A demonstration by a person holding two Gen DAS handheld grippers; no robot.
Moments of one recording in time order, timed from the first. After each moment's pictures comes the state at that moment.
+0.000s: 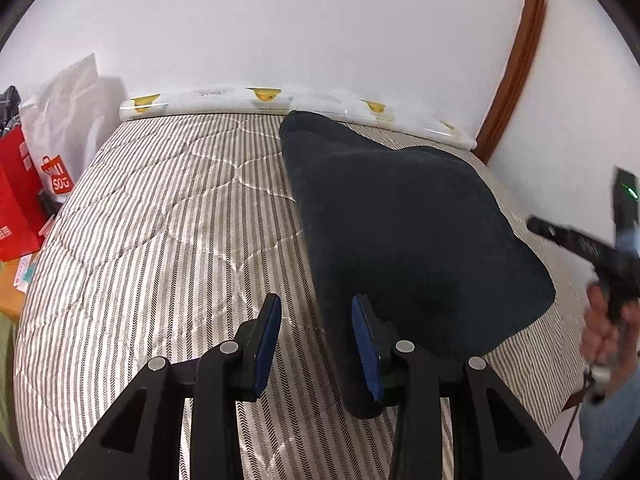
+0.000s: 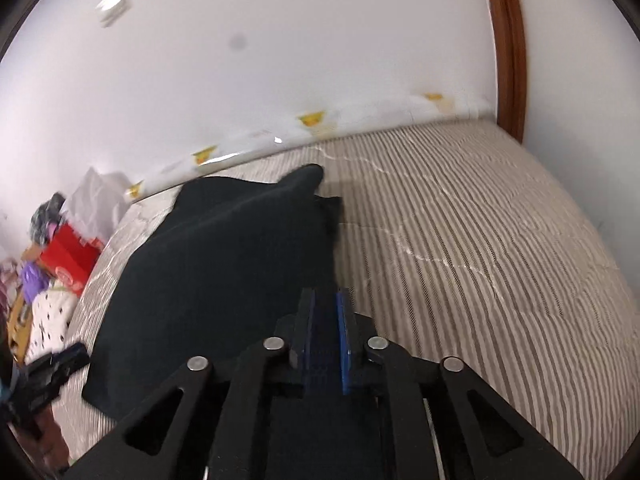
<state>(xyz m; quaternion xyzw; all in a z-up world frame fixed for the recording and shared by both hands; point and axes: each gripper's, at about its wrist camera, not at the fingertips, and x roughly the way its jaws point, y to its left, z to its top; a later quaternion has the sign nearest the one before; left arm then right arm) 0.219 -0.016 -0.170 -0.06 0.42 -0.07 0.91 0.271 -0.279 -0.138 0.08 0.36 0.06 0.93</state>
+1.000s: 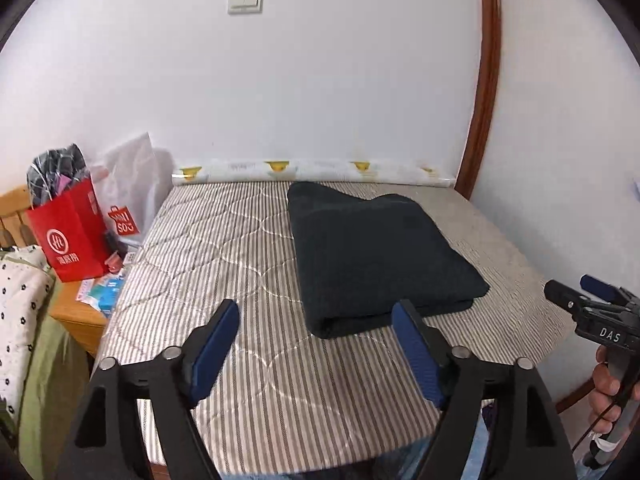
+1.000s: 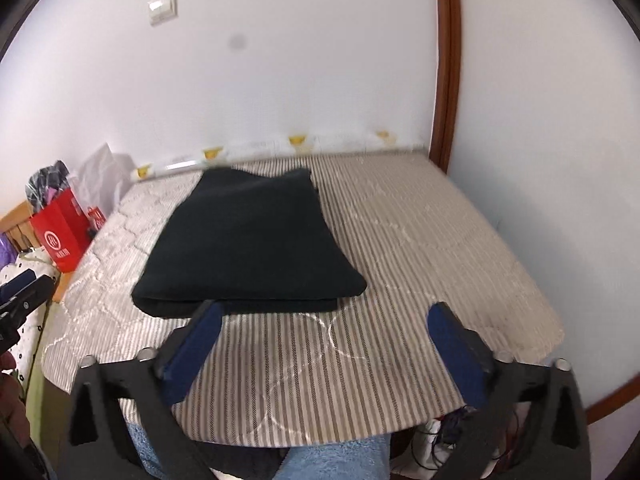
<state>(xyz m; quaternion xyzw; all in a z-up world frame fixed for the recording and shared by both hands) 0.065 -0.050 -0.063 -0.01 0.32 -0.03 0.95 0.066 -0.239 -0.060 0.02 0.32 -0.05 0.95</state>
